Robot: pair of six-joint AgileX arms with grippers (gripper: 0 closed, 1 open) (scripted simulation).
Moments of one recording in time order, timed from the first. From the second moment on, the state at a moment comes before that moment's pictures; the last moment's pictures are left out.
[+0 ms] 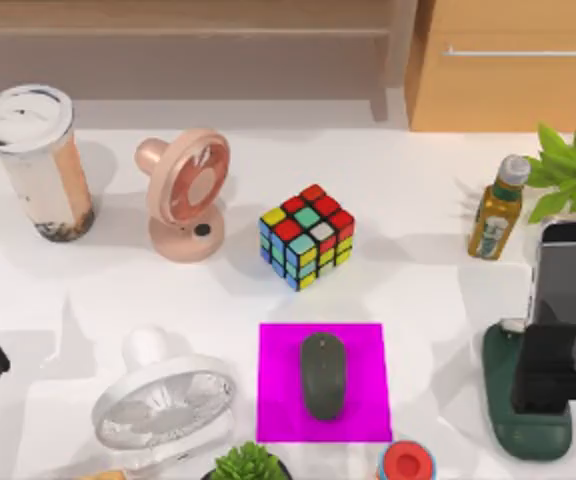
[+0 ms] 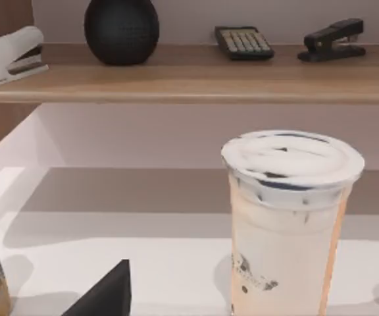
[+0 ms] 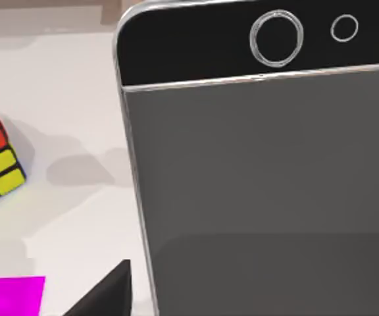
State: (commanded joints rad) left arm 0.00 0.00 0.00 0.00 0.00 0.00; right arm 1.10 0.79 0.54 -0.61 0.94 0.79
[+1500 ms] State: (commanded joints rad) left arm 0.00 0.00 0.00 0.00 0.00 0.00; right arm 0.00 0.00 0.00 0.00 0.00 0.00
